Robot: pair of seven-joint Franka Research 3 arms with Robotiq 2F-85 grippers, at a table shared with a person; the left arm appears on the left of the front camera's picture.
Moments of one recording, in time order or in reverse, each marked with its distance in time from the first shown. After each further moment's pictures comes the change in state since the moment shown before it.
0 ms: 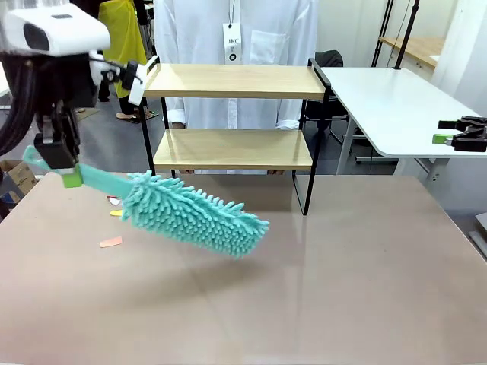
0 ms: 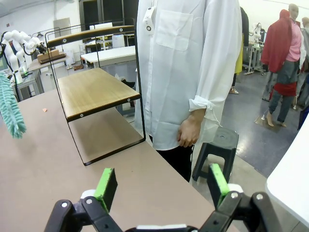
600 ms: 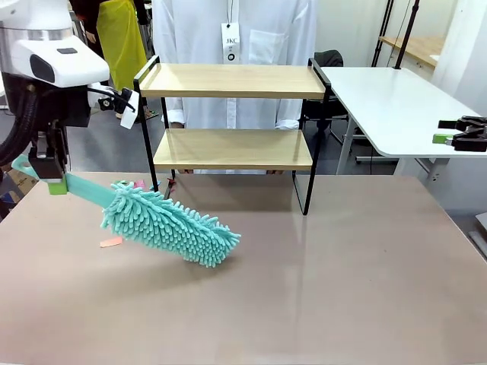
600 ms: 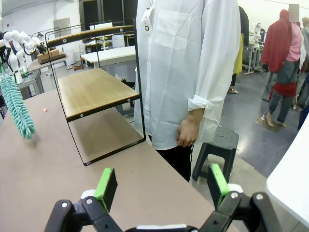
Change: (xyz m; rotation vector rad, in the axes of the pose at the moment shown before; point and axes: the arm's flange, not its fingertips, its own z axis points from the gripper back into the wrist) left arm -0.007 0.015 -0.022 0.021 0.075 0.021; right arm 0.000 0.000 0.000 0.000 0.000 0.000
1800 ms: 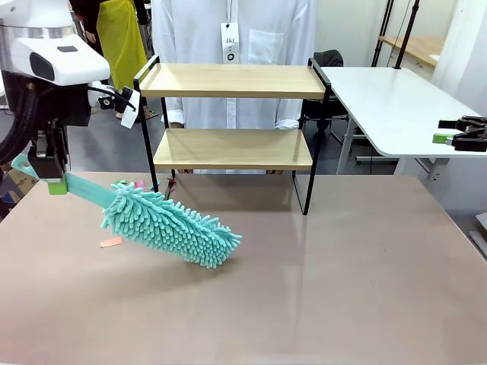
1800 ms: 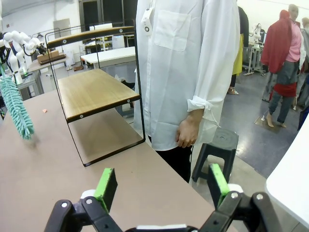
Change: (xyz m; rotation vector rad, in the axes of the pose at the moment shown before) left arm -0.005 0.001 0.004 -0.007 -0.019 0.017; right arm 0.004 -0.001 0.002 -0.003 -0.007 0.005
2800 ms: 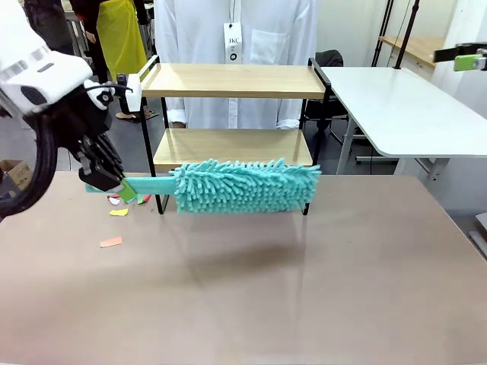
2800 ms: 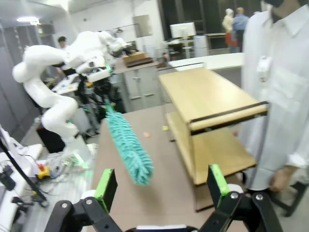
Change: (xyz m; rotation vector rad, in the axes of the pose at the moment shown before) left arm 0.009 0.011 -0.050 -0.030 -0.584 -0.066; right arm 0.194 0.136 -0.025 0.476 0.043 -0.078
